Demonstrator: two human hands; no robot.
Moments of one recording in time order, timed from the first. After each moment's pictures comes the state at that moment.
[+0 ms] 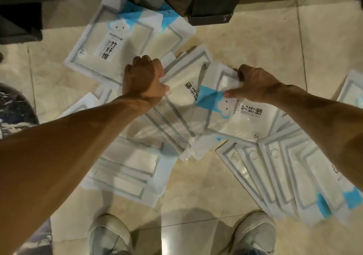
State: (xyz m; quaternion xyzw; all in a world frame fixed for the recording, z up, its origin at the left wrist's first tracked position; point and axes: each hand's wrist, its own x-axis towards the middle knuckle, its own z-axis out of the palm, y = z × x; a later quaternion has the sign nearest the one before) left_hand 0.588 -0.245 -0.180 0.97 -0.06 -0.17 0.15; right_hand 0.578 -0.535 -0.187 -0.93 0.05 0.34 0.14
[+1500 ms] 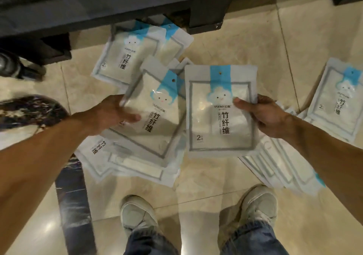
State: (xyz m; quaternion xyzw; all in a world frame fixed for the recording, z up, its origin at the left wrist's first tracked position) left_hand 0.539 -0.134 -0.094 0.78 0.13 -0.45 0.42; right_hand 0.461 -0.515 -0.118 -0.57 0.37 0.26 0.69
